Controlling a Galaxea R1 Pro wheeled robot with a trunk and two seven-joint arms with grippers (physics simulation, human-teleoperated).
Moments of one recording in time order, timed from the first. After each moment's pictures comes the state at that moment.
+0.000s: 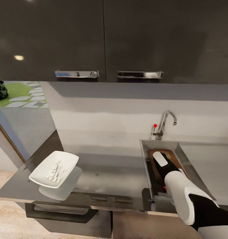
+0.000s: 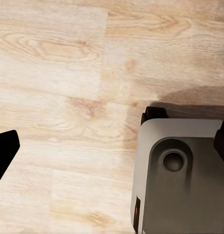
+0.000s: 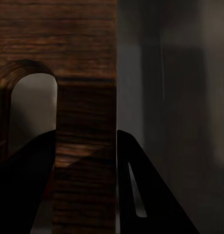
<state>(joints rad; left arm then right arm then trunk) -0.36 0.17 -0.37 0.08 0.42 -0.09 -0.10 -0.99 0.05 -0.22 -0.40 -0.79 -0.18 -1.35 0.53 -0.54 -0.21</state>
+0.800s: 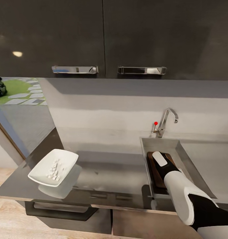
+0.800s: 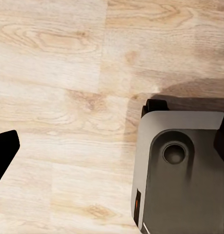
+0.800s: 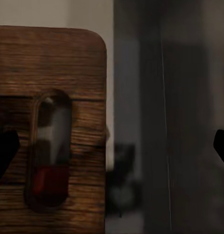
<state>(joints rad) -0.36 0.17 -0.37 0.08 0.42 -0.09 -0.10 -0.99 0.06 -0.22 -0.41 -0.79 -0.18 -1.35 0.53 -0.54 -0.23</state>
